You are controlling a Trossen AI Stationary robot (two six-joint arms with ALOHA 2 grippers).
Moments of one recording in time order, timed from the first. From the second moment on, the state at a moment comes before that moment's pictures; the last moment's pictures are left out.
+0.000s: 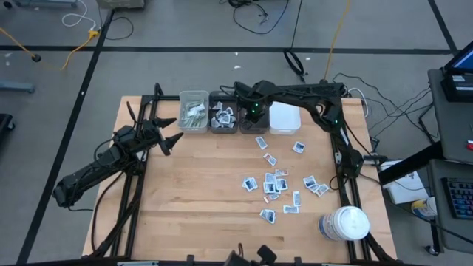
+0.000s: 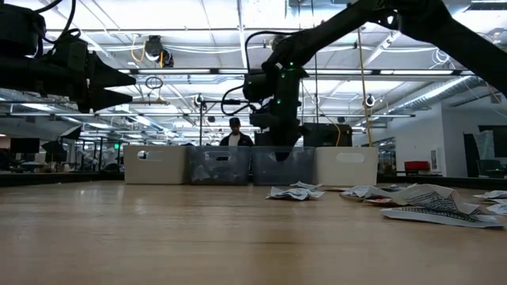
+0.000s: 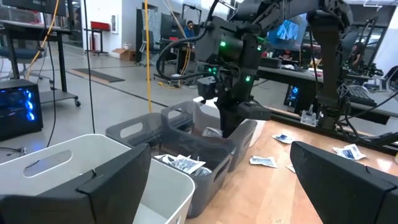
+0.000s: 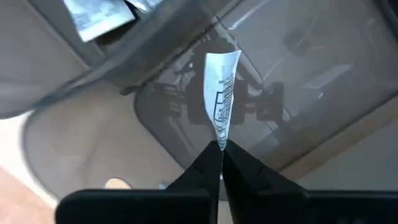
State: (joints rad) left arm 0.62 0.02 0.02 0.03 0.15 -0.14; right arm -0.51 2.23 1.92 -1.12 -0.03 0.20
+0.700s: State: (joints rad) left arm 0.62 0.02 0.02 0.03 0.15 -0.14; right arm -0.52 2.22 1.91 -1.13 -0.02 0.20
